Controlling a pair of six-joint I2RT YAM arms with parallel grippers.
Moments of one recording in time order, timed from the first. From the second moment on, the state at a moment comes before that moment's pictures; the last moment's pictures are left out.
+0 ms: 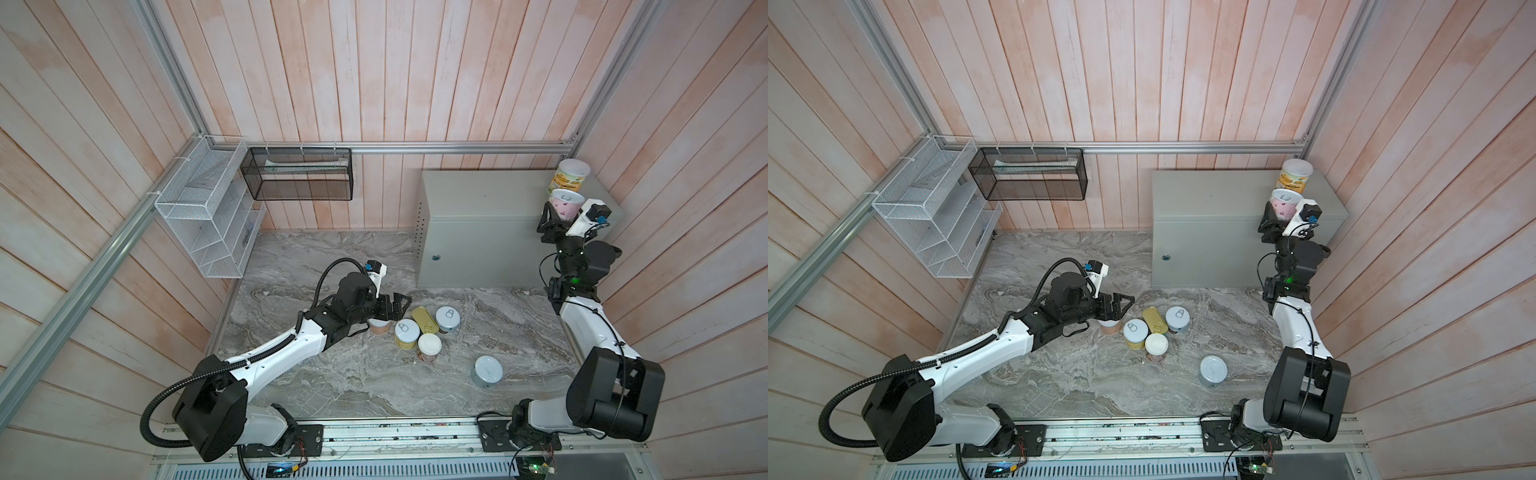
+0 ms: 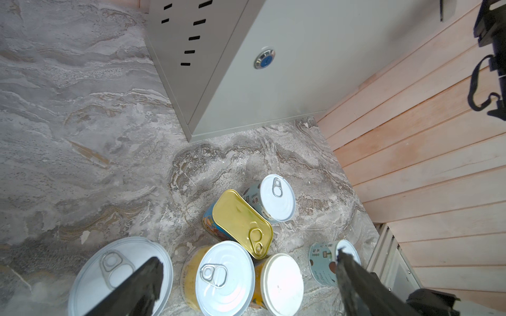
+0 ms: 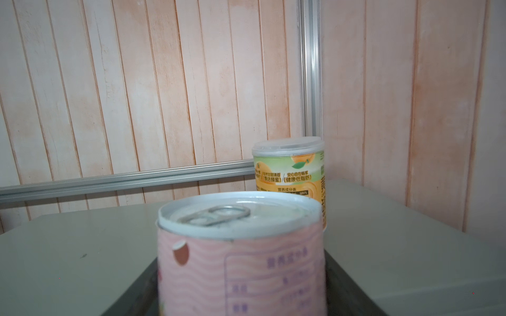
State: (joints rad) left arm -0.67 1.38 0.91 -0.03 0.23 -0.52; right arm -0.27 1.41 0.98 0.77 -0.23 0.18
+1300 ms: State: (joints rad) left arm -0.63 1.52 0.98 -0.01 0.27 -0.52; right arm -0.28 1.69 1.21 0.91 -0.19 0.15
